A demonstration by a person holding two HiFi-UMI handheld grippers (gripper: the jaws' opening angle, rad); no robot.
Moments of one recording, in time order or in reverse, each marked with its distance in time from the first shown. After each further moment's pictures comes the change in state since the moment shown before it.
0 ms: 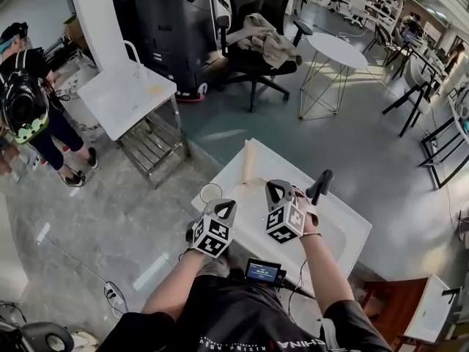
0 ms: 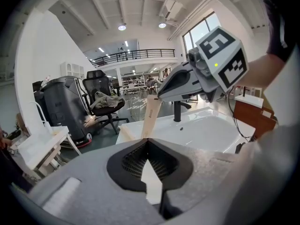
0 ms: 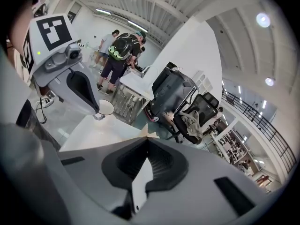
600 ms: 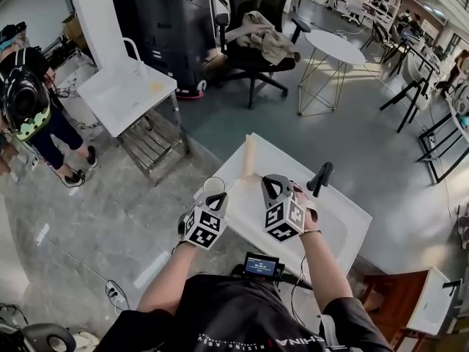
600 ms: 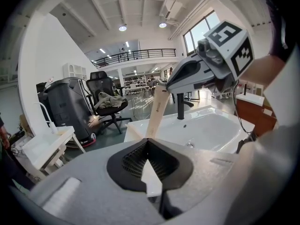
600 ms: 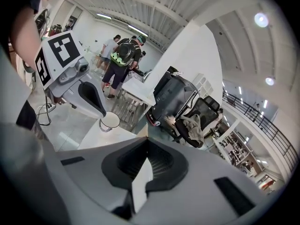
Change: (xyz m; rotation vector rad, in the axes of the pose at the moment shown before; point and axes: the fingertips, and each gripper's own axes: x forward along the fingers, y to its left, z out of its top) left arm -0.024 0.025 -0.014 0.007 -0.001 0.027; right arm -0.024 0.015 0.034 0.008 -0.040 0.015
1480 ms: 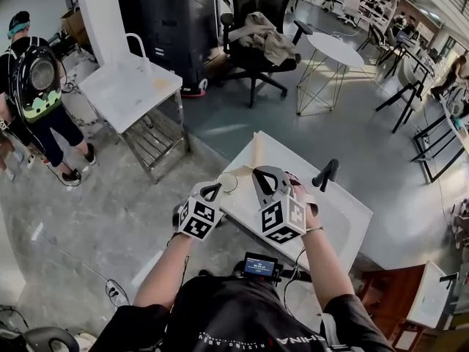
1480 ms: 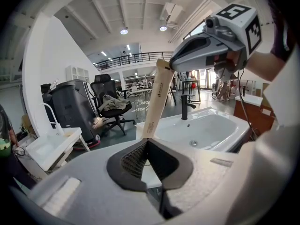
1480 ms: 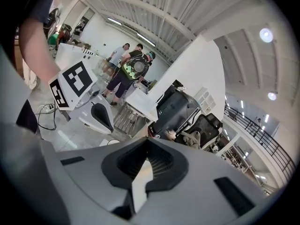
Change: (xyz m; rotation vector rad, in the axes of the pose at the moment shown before) left arm -0.043 0.050 -0.012 0.000 -0.031 0.009; right arm -0.033 0.023 0.111 -0.094 -0.105 -0.009
